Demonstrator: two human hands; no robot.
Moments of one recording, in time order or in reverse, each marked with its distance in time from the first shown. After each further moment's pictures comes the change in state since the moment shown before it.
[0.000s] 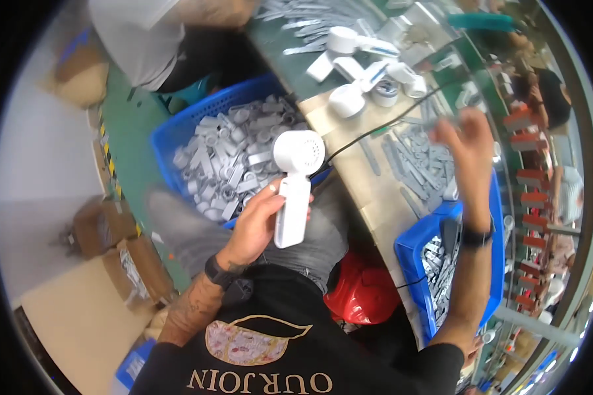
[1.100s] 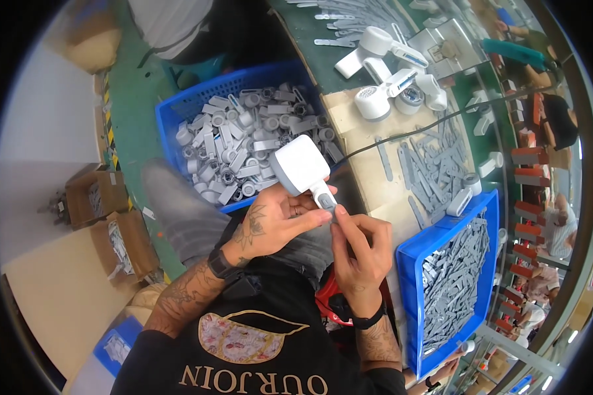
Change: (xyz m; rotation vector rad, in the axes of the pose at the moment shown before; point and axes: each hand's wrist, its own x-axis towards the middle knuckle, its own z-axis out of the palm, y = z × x) left_hand -0.004 0.004 0.005 0.203 -0.062 0.078; right_hand -0.166 -0.029 0.142 -0.451 -0.061 -0.309
